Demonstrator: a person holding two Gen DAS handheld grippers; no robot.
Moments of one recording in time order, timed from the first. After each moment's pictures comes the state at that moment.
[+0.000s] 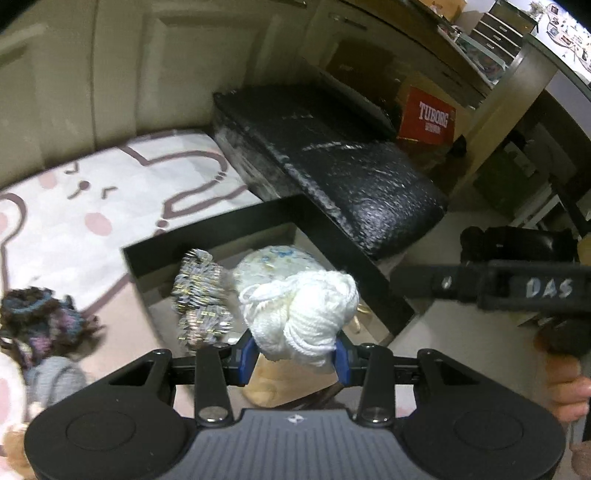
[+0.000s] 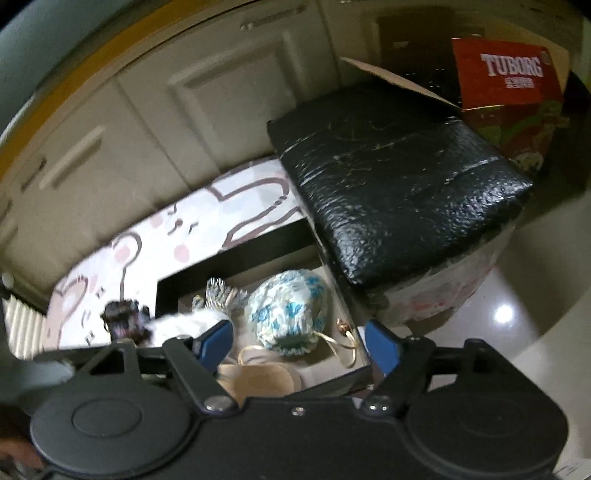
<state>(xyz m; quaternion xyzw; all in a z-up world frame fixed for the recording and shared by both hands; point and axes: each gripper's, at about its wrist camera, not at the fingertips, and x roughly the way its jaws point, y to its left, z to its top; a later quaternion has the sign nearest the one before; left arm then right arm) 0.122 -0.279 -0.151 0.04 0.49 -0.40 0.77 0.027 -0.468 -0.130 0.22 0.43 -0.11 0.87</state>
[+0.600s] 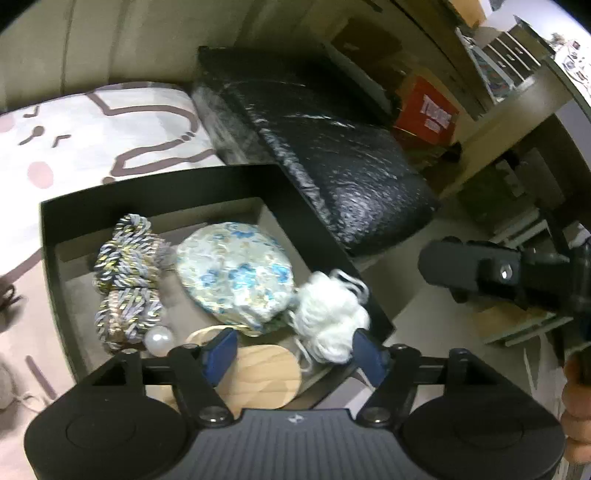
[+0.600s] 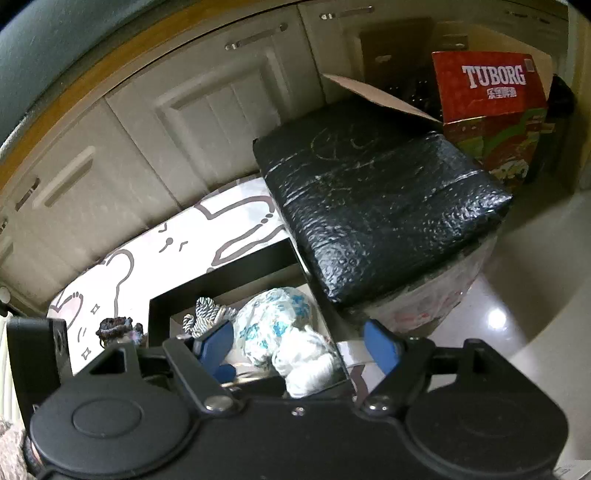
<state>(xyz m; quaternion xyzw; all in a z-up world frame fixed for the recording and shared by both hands) 0.129 -0.312 -0.187 -0.03 0.53 -0.41 0.74 0.024 -0.481 -0.120 0.22 0.42 -0.12 0.87</state>
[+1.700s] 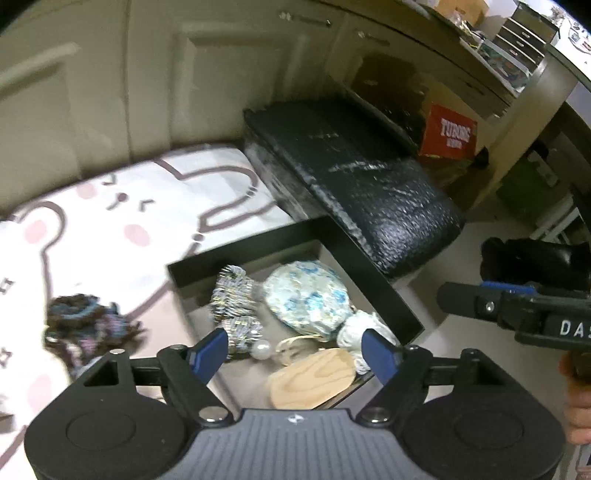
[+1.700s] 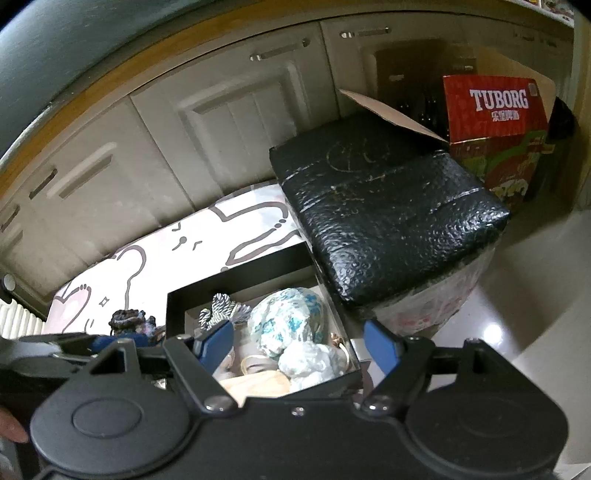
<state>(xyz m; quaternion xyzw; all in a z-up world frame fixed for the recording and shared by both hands) 0.125 -0.262 -0.106 0.06 0.49 -0.35 0.80 0.009 -0.457 -0.096 0.19 0.41 -0.12 0.88</state>
